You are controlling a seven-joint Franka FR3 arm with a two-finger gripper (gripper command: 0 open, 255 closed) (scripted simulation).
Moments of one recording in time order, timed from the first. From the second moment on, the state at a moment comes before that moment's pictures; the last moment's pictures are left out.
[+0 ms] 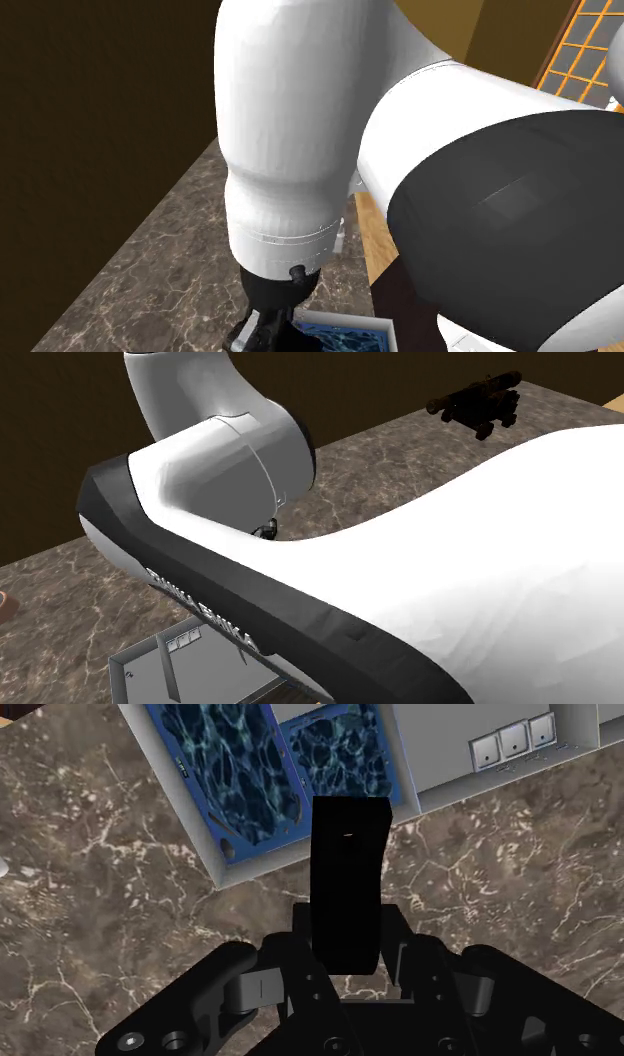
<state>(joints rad) 0.38 -0.38 0.69 -2.14 0.21 1.93 0.67</state>
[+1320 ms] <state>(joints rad) 0.53 -0.56 0.82 -2.30 0.36 1.95 0.85</state>
